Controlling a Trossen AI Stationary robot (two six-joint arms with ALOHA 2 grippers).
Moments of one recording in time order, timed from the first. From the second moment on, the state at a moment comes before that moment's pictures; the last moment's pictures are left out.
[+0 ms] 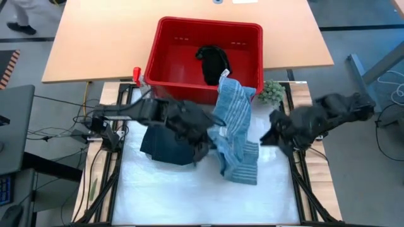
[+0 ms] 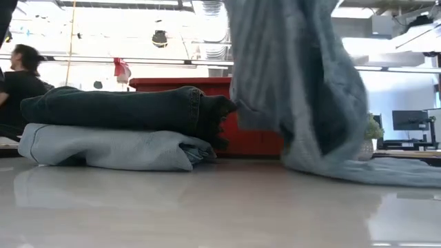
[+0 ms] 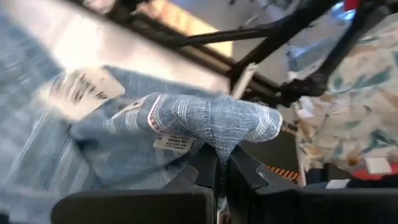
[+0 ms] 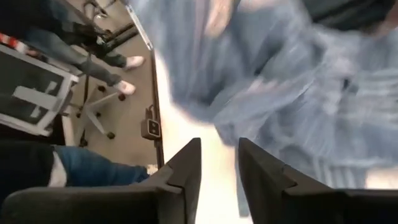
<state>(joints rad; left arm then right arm) -0.13 1.82 2.19 -0.93 0.15 -0.59 0.34 1.03 1.44 -1.08 0.03 0.69</state>
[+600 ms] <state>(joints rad) 0.04 1.83 2.21 -1.03 0.30 -0.57 0.70 1.34 1.24 -0.91 0.74 1.10</state>
